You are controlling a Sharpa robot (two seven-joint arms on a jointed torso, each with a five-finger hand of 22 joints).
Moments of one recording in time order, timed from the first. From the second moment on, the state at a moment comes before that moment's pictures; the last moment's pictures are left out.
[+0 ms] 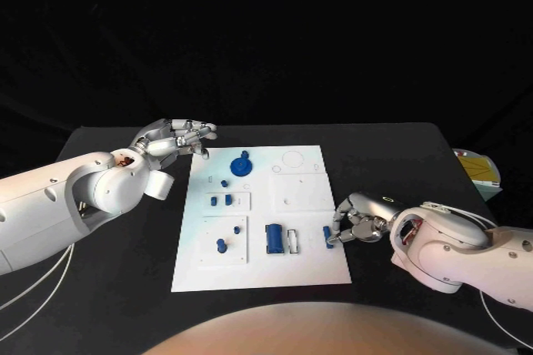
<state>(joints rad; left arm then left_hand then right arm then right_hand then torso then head) 1.13 -0.87 -0.01 1.43 -0.08 -0.07 0.25 1.47 -0.22 0.44 0.25 0.22 0.88 0.20 0.25 0.21 0.88 0.14 0.48 0.17 0.98 0.07 1.16 0.34 0.17 0.89 0.16 0.88 0.62 0.98 -1.16 -0.16 1.93 -1.44 -0.37 -0.43 1.43 0.09 -0.43 0.29 0.27 1.02 0.07 0.32 0.60 1.40 0.02 1.49 1.42 1.47 -0.08 1.56 1.31 0.05 1.47 0.03 1.32 1.31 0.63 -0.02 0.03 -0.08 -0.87</state>
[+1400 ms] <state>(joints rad) 1.13 -0.87 -0.01 1.43 -0.09 -0.07 0.25 1.47 -0.22 0.44 0.25 0.22 0.88 0.20 0.25 0.21 0.88 0.14 0.48 0.17 0.98 0.07 1.16 0.34 0.17 0.89 0.16 0.88 0.62 0.96 -1.09 -0.15 1.89 -1.52 -0.37 -0.46 1.51 0.01 -0.25 0.24 0.20 1.06 0.05 0.27 0.58 1.41 0.03 1.48 1.43 1.47 -0.08 1.56 1.31 0.05 1.46 0.03 1.33 1.31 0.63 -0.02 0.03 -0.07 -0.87</state>
